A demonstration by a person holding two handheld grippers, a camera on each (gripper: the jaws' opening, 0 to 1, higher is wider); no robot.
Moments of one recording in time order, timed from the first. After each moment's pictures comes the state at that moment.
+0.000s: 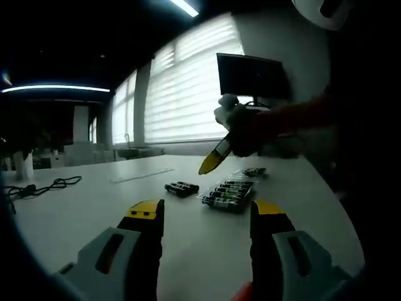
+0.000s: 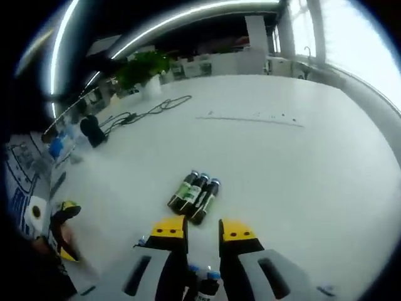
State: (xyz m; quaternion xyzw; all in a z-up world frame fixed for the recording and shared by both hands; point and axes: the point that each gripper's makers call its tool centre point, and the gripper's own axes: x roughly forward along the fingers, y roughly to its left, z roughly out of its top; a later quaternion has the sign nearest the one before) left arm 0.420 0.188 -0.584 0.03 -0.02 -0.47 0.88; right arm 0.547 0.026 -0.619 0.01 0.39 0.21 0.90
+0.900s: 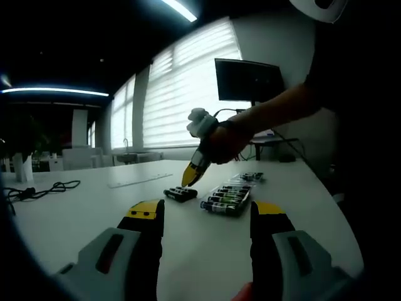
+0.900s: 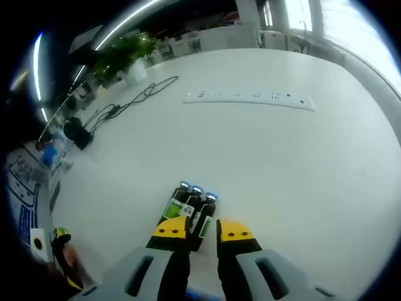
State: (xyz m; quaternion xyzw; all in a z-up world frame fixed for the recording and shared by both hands) left arm 0.416 0.189 -0.578 0.02 -0.04 -0.47 0.88; right arm 0.578 0.035 -0.642 0.03 0.47 0.19 0.86
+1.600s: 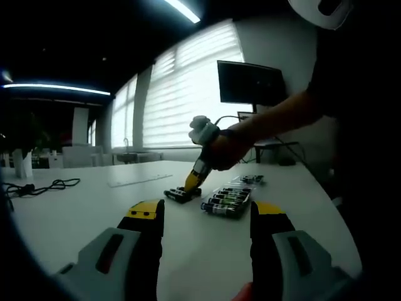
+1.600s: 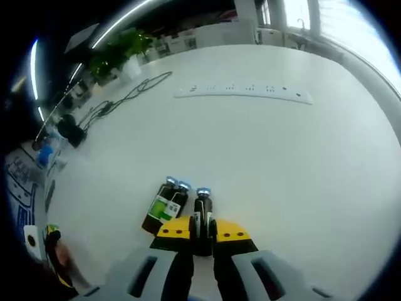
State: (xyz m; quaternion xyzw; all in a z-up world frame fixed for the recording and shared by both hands) left arm 0.419 0.191 -0.577 0.01 -0.04 -0.47 0.88; right arm 0.581 0.021 -0.654 0.02 0.48 0.17 0.86
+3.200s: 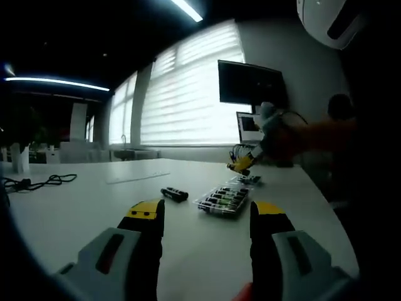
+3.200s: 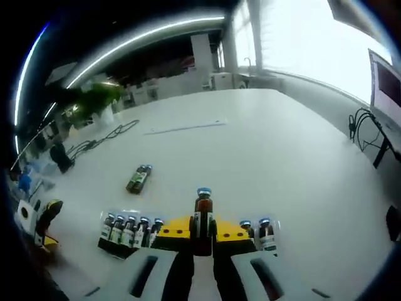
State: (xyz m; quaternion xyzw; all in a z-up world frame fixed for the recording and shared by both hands) left arm 0.419 0.189 -0.578 0.00 -0.03 -0.48 0.88; right arm 0.464 -0.083 -0.606 0.05 0.33 0.02 0.94
